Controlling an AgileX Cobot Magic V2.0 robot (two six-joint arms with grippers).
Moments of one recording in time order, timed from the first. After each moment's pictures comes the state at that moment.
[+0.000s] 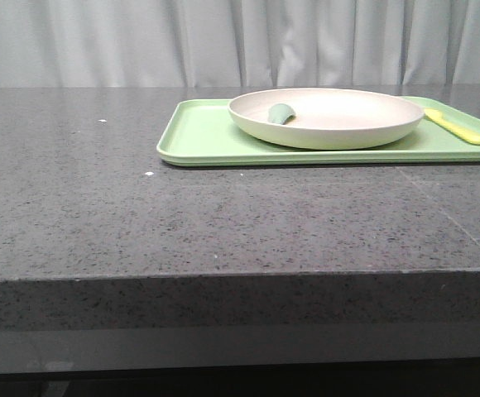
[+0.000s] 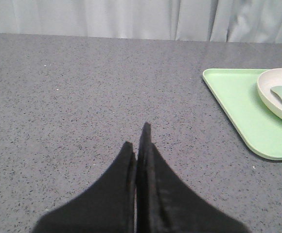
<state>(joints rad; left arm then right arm) -0.19 0.52 -0.50 0.15 0.32 -0.23 0.08 0.18 -0.38 0.01 0.46 0.10</state>
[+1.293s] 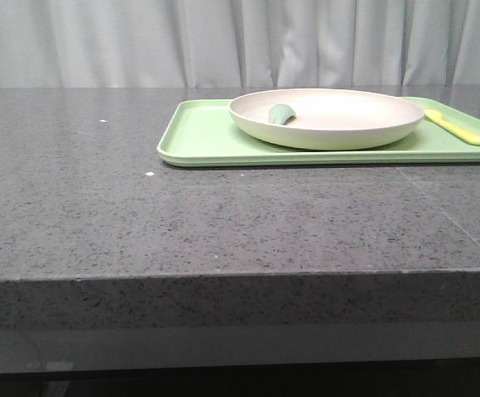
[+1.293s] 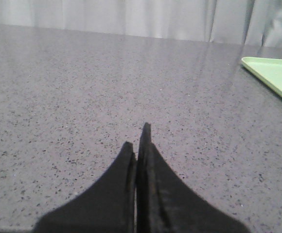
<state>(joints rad) -0.02 -0.01 0.00 -0.03 0.17 -0.04 0.08 0.18 -0.38 0.01 0.46 0.10</state>
